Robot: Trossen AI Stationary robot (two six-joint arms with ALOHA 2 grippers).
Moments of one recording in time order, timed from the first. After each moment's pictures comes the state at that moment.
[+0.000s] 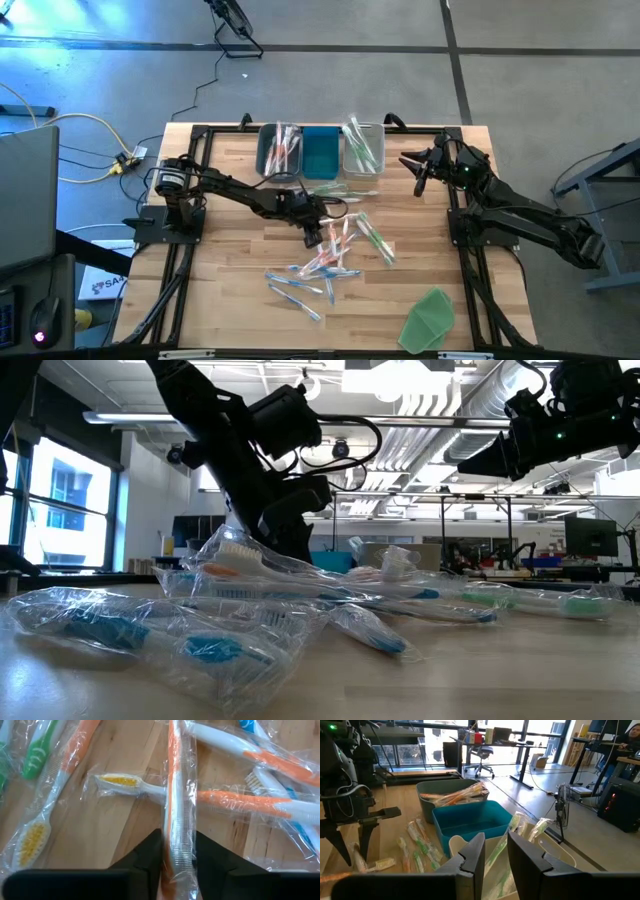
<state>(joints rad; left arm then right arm) 0.01 1.85 1.02 -0.05 -0.07 -0.33 -0.69 0.54 0.25 0.17 -0.21 -0.12</state>
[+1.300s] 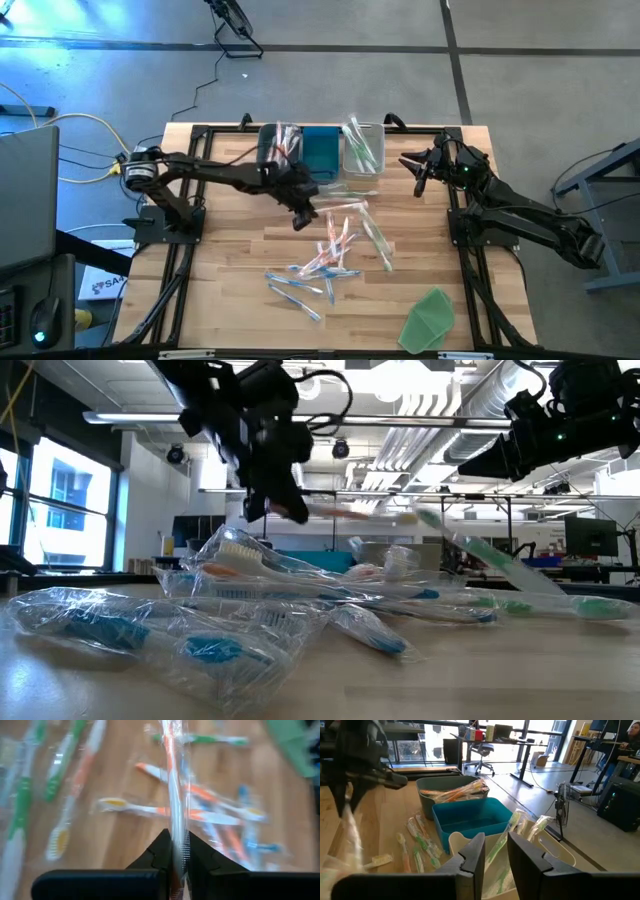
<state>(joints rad) 0.17 1.61 1.02 -0.21 0.32 -0.29 -0.69 0.54 0.25 0.15 -0.21 -0.14</state>
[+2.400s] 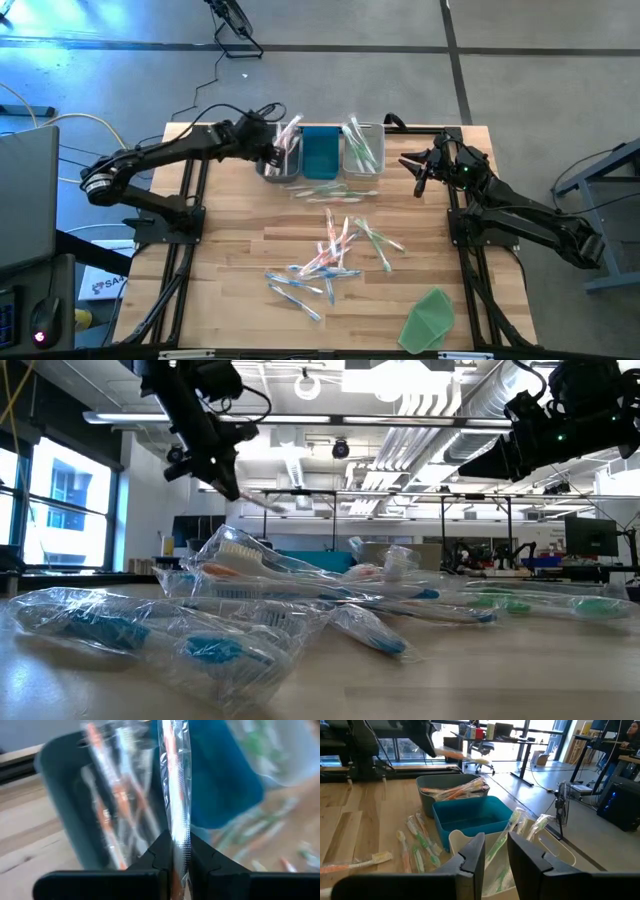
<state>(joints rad) 0.52 1.27 1.02 -0.59 -0.14 -0.59 -0.69 0.54 0.25 0.15 -0.21 -0.14</state>
